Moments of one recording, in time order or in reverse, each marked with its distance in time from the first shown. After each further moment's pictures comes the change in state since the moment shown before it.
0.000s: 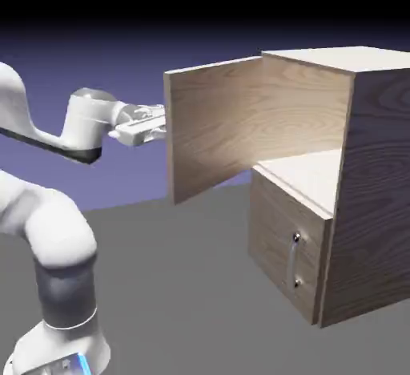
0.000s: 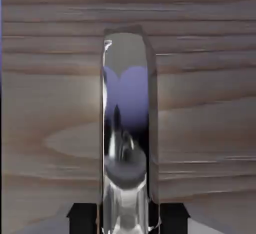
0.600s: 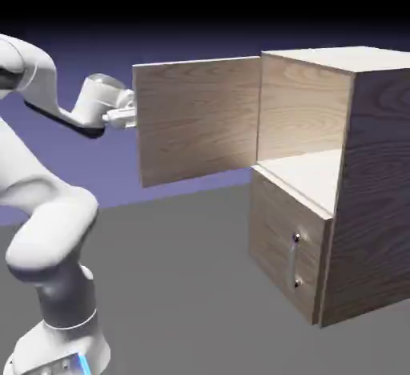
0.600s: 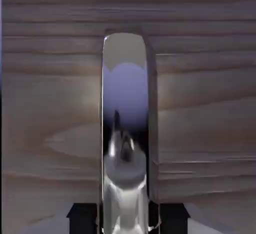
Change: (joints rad) arm -0.637 0.152 0.598 0.496 0.217 -0.421 0.045
